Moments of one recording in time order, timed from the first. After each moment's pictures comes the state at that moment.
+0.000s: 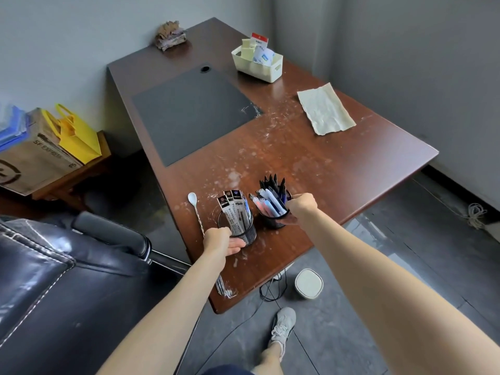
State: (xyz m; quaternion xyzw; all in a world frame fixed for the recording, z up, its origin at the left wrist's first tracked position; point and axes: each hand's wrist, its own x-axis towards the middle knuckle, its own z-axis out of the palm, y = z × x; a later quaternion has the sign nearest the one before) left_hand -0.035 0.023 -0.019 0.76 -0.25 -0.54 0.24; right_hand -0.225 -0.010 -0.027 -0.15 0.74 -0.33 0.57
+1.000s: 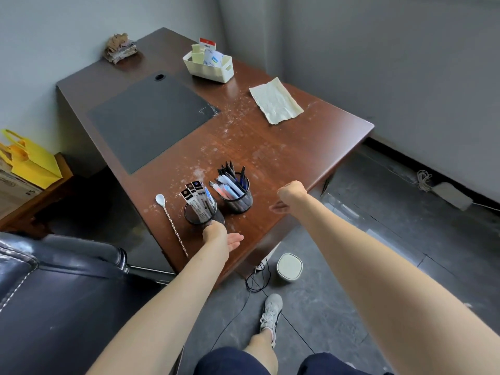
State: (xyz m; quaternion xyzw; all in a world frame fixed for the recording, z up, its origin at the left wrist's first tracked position) left_hand -0.102 0.078 0.006 0.74 -0.17 -0.61 0.22; right_hand -0.279 0.057 -0.009 -0.14 0.74 -0.34 0.56
